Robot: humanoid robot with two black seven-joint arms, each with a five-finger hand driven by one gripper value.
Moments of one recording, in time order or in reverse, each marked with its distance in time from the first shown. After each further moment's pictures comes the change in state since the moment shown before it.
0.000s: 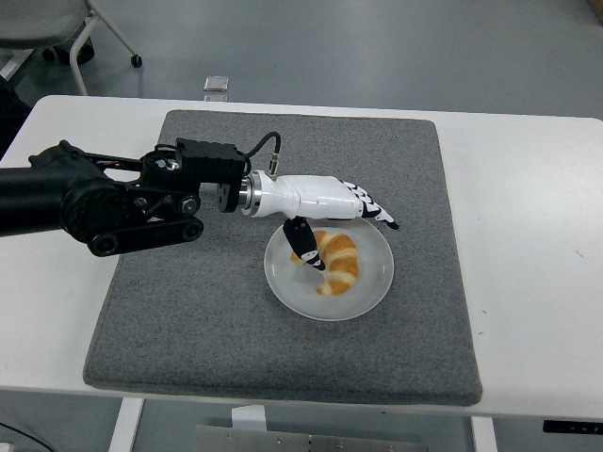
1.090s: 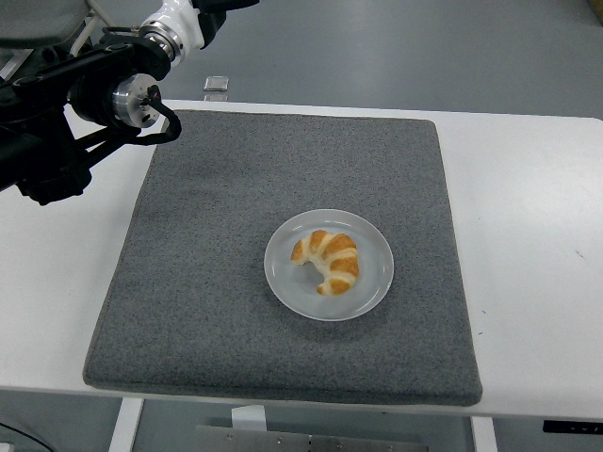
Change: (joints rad) left arm 0.079 0.052 -0.444 0.264 -1.431 0.191 0.115; right arm 0.000 0.000 0.000 0.000 0.000 0.000 0.000
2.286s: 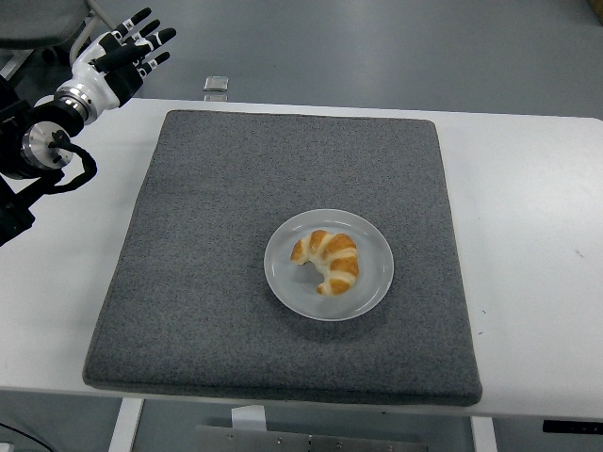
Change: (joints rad) left arm 0.263 0.072 -0.165 0.215 -0.104 -0.339 0.019; right arm 0.000 0.000 0.000 0.000 0.000 0.000 0.000
